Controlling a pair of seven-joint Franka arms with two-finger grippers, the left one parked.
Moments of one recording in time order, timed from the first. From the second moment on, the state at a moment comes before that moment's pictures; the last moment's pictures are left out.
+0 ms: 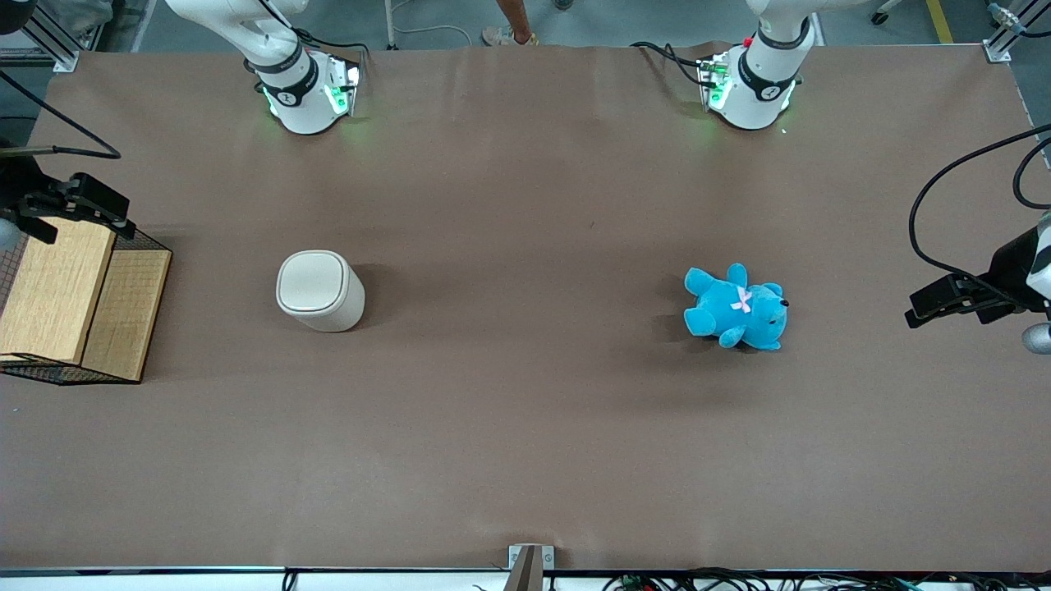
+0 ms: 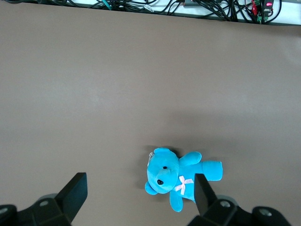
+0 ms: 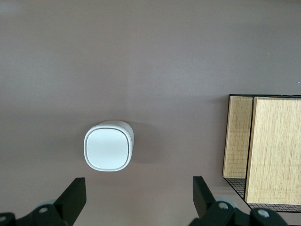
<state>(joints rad) 0.05 0.07 -0.03 -1.42 0.00 1.51 -0.03</state>
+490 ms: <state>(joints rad) 0.05 0.07 -0.03 -1.43 0.00 1.51 -0.03</state>
